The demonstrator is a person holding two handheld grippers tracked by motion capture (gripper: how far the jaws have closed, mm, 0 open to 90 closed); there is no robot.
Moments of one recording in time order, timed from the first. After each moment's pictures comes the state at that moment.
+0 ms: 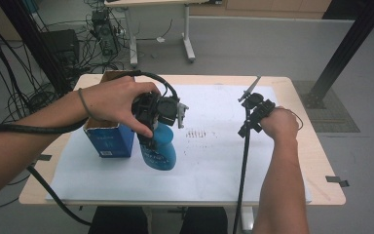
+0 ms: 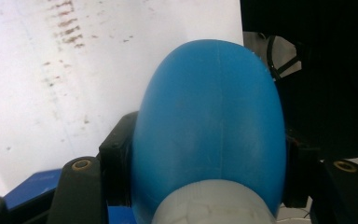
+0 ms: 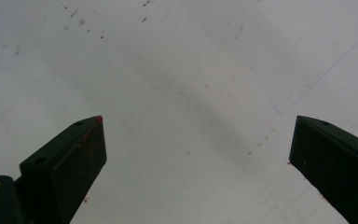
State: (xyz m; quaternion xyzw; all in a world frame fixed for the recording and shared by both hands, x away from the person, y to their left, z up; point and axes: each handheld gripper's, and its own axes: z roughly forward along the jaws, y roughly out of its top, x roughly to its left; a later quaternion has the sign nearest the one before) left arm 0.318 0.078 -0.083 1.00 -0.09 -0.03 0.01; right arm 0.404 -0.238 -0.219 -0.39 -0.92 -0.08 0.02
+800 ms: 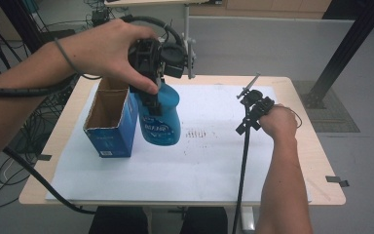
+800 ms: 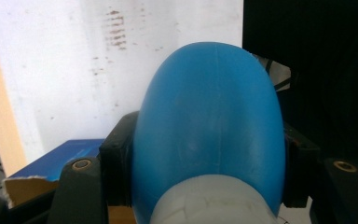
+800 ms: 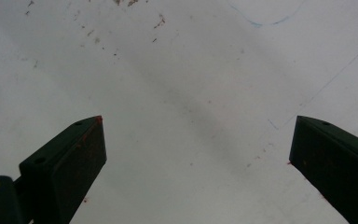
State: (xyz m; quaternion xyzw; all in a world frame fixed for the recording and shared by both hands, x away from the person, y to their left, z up) left arm 0.333 0.071 0.028 1.00 -0.02 -0.02 0.02; right arm 0.395 -0.237 -0.208 -0.38 -0.92 -0.10 0.00
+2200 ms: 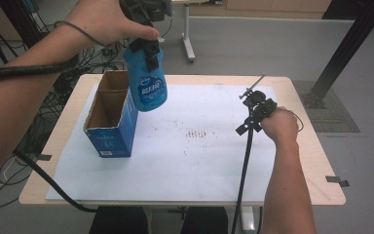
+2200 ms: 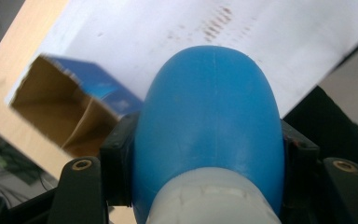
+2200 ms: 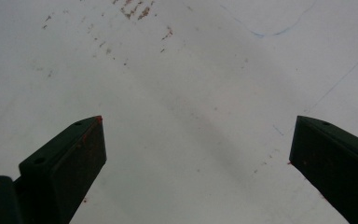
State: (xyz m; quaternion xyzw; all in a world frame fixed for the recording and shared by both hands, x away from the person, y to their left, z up) left arm 0.416 0.125 0.035 0.92 0.38 0.00 0.03; right arm 0.379 -0.251 -0.208 -0.38 -0.91 -0.14 -0.01
